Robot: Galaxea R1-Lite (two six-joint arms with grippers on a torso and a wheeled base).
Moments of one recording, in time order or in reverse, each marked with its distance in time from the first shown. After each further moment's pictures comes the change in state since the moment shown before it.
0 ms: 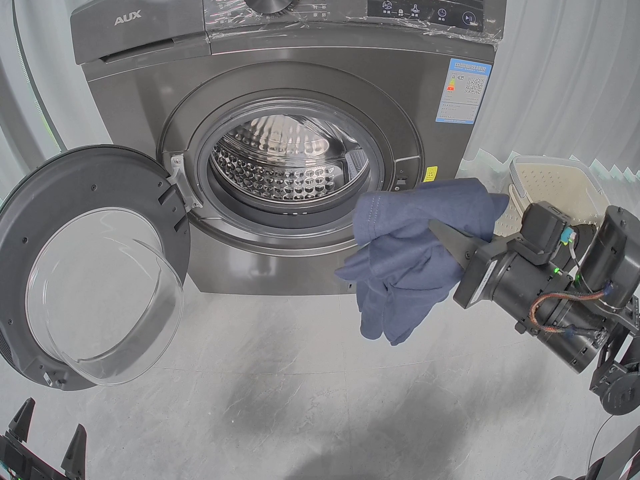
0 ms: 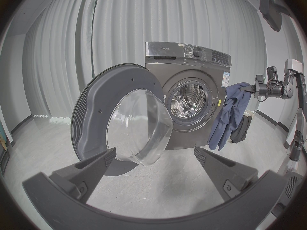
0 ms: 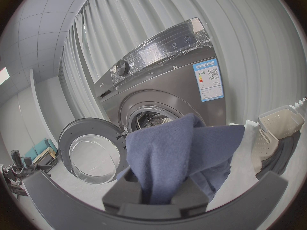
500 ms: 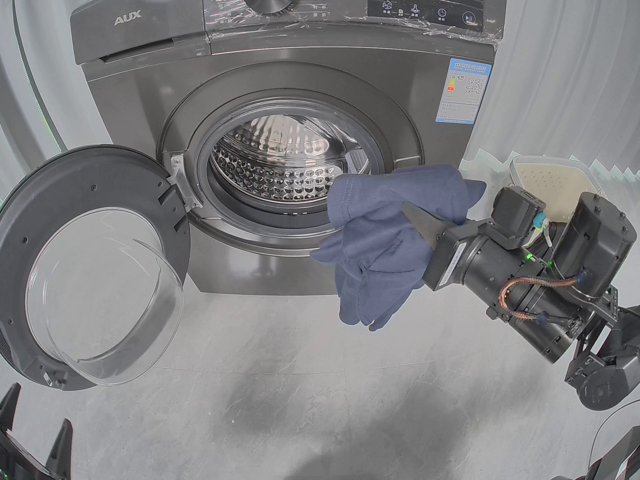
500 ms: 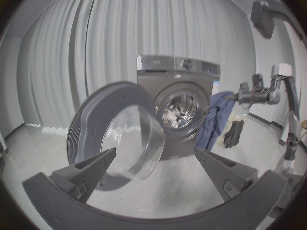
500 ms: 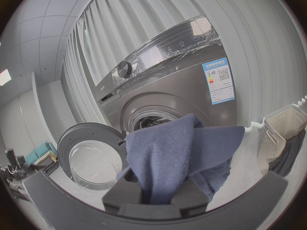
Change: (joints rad) left arm -0.002 0.004 -0.077 -0.026 -0.080 0.030; right arm 0.020 0.099 -0.098 -0.051 -0.003 0.001
